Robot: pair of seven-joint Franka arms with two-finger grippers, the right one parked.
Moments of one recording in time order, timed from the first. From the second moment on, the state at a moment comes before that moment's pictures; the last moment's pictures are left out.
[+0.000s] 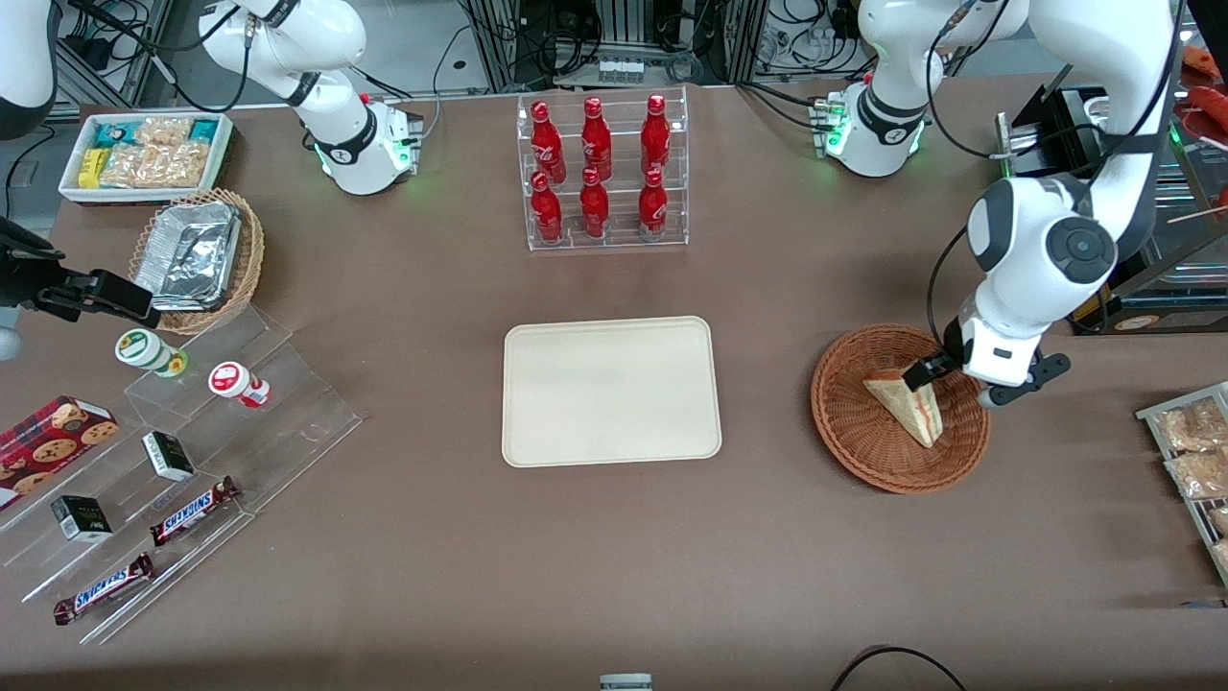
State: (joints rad) arm 0.02 0.14 -0.09 -2.27 0.02 2.46 -0.55
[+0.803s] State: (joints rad) arm 0.02 0.24 -0.10 -2.30 0.02 2.58 -0.58
